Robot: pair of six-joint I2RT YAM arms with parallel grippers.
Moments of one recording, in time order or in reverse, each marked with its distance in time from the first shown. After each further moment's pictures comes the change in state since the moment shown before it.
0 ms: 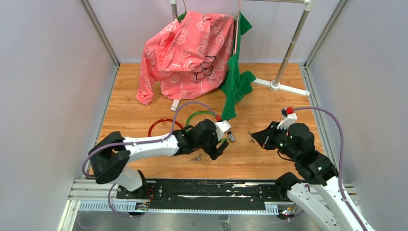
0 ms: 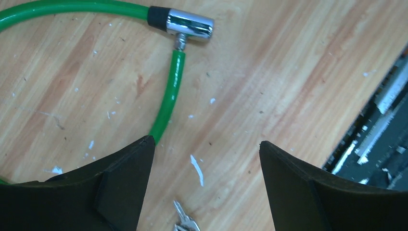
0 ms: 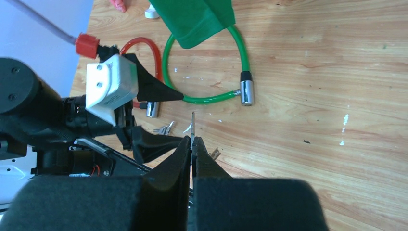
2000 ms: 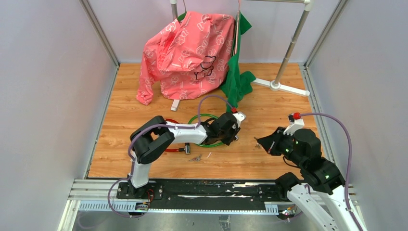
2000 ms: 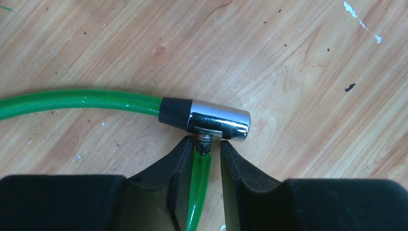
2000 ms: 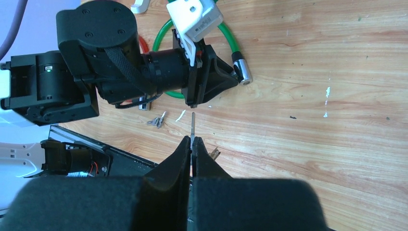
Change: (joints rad) left arm 0.060 0.507 0.349 0.106 0.004 -0.097; right arm -0.049 -0.085 0.027 -0.161 0.006 0.018
